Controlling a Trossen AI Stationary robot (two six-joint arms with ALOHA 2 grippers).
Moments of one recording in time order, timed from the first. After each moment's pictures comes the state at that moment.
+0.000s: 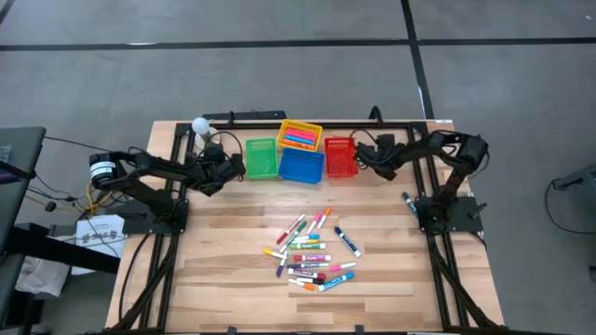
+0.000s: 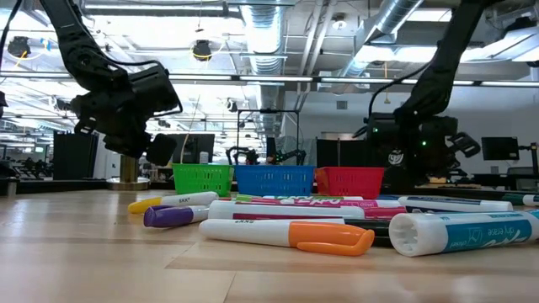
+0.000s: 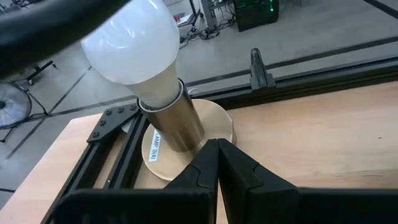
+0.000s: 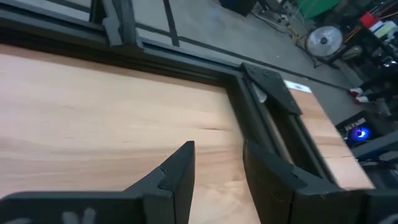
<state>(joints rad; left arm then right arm) 0.37 1.45 0.40 0.02 -1.19 -0.66 -0.60 1.74 0.61 -0.29 1.07 0.81</state>
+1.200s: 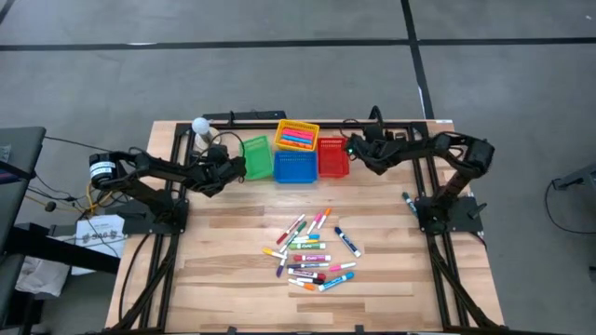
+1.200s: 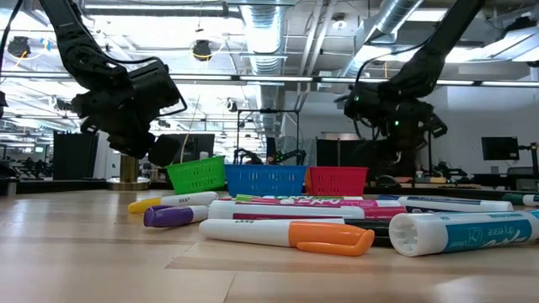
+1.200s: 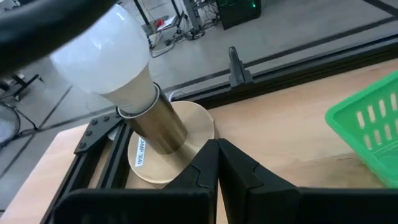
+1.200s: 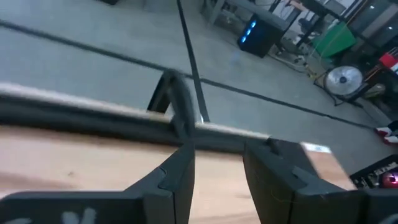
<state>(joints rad) 0.34 1.45 0.40 0.06 -1.15 -0.55 -0.53 1.66 0.73 -0.20 1.14 0.59</state>
